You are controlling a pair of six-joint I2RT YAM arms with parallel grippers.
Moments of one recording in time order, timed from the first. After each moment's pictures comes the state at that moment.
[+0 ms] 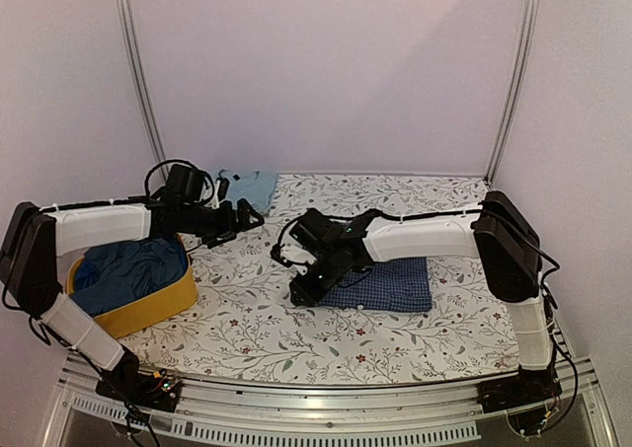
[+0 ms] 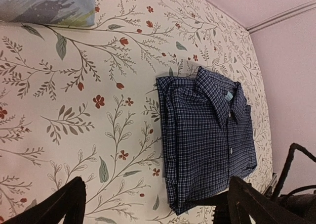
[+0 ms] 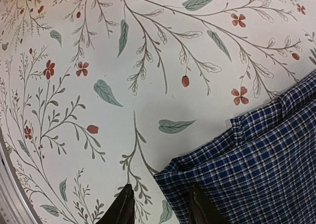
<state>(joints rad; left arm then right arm) -0.41 1.51 0.93 -0.14 0.32 -0.62 1.03 2.17 1.64 -0.53 -0.17 0.09</state>
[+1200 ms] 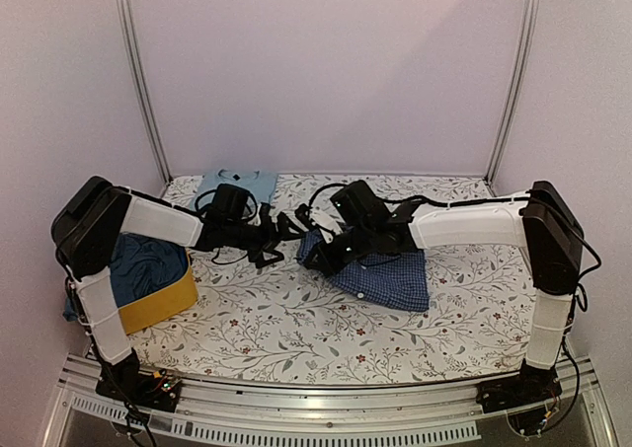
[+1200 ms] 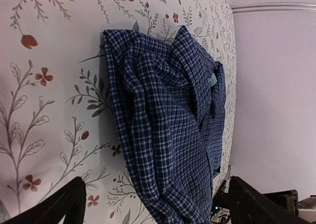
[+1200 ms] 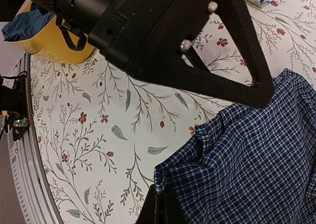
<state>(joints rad) -0.53 1.87 1.00 0.19 0.51 -0.94 0.92 1.94 1.39 -0.21 -0.27 0.15</state>
